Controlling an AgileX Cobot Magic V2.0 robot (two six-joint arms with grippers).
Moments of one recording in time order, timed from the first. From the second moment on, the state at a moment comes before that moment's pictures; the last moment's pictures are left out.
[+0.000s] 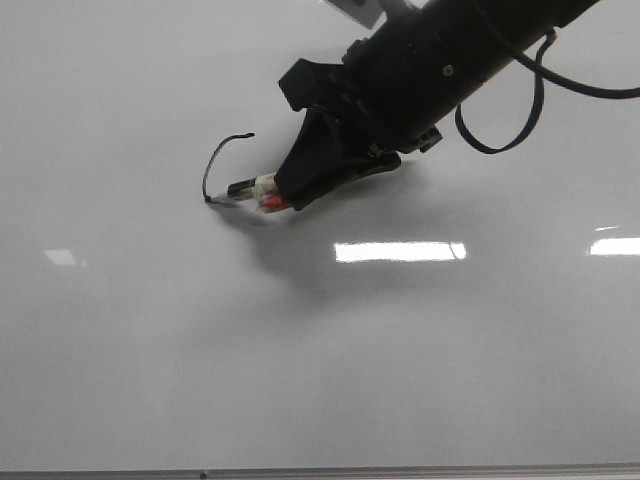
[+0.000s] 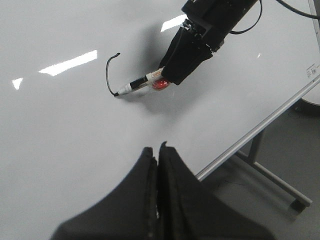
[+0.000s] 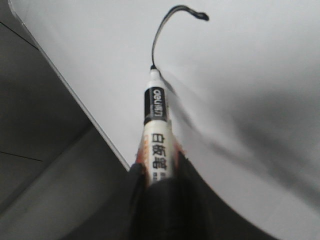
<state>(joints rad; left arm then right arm) -0.33 0.32 -0.41 -0.62 0.61 0.69 0.41 1.75 -1.17 1.01 0.61 -0.96</state>
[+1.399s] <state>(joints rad) -0.33 0.32 -0.41 -0.62 0.61 0.69 0.37 1.62 -1.07 1.01 0.53 -0.93</state>
